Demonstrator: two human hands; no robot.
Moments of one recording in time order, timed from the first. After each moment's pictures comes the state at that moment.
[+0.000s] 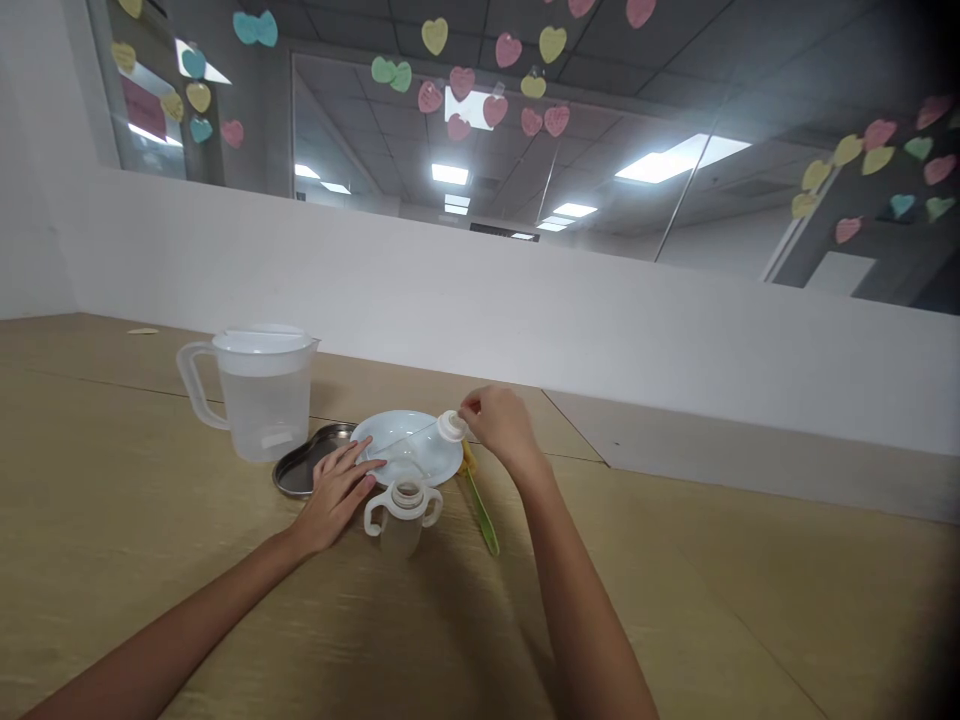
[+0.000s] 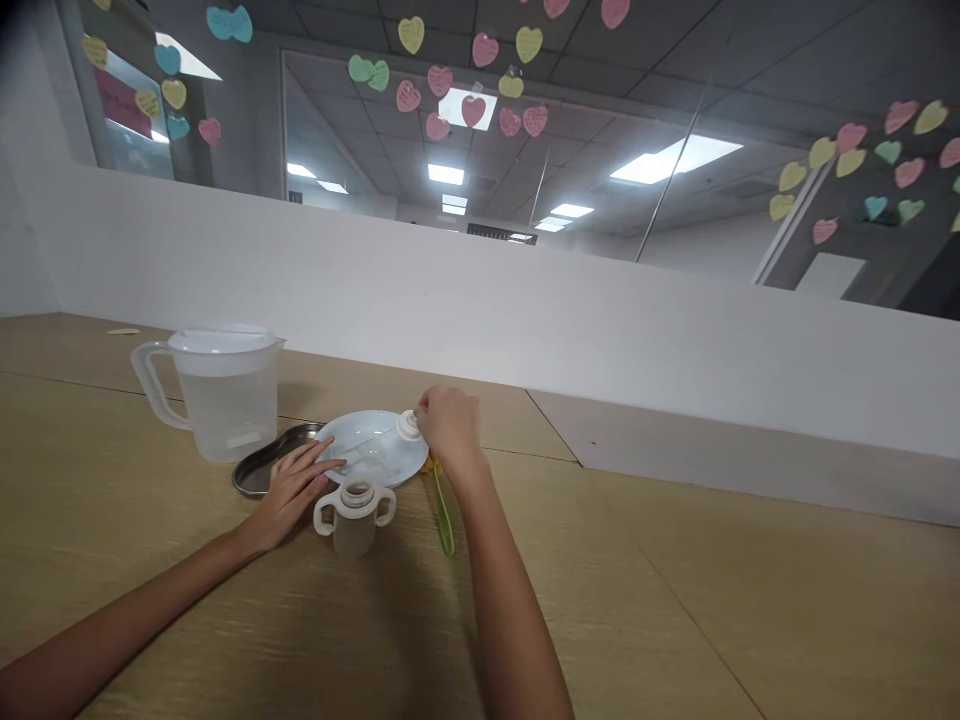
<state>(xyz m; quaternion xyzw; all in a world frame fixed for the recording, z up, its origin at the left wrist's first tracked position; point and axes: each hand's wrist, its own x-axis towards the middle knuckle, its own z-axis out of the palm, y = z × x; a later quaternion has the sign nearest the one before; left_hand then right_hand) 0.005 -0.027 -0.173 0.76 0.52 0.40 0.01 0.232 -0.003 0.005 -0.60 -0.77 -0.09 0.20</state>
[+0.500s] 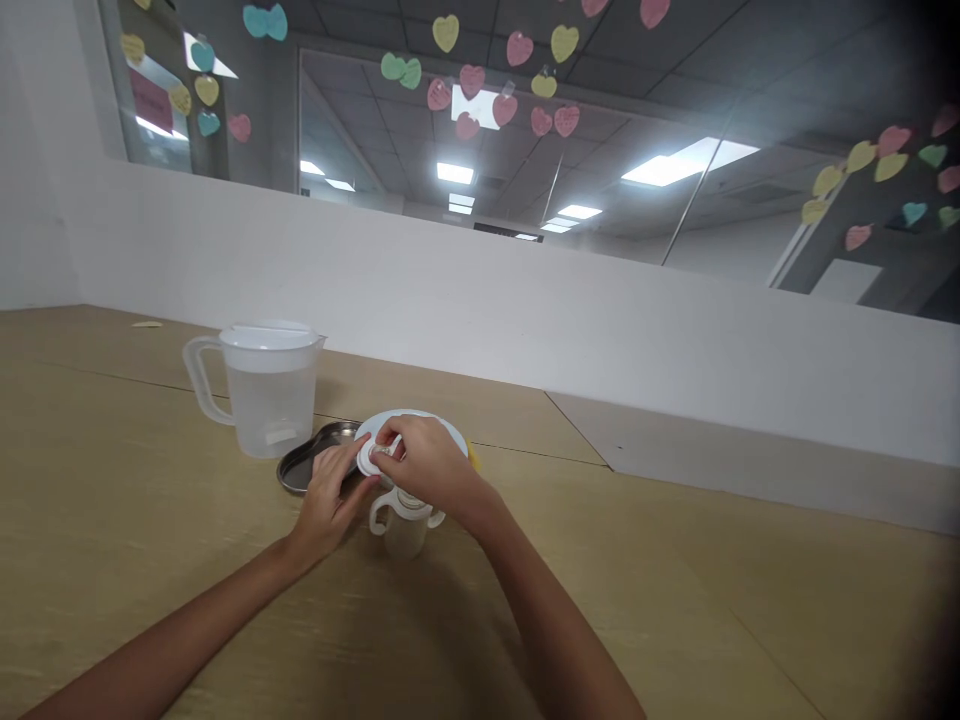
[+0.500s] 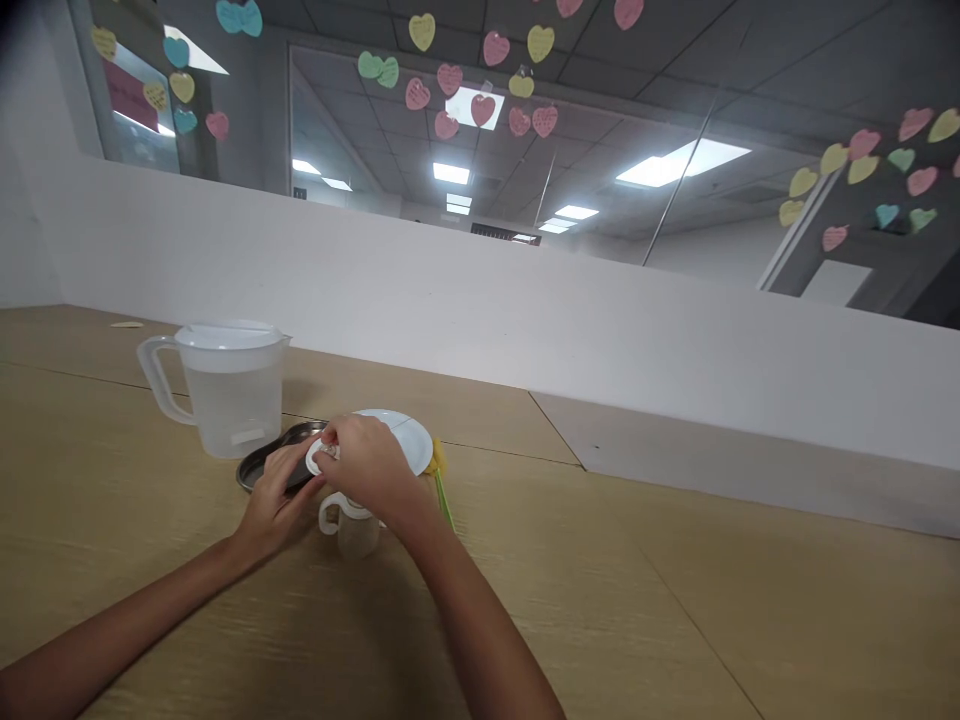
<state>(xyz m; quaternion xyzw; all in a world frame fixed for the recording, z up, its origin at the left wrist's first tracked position) 0.014 -0.043 -0.159 0.70 0.45 0.55 -0.09 0.169 -0.048 -0.020 -0.37 -0.89 0.08 0.23</state>
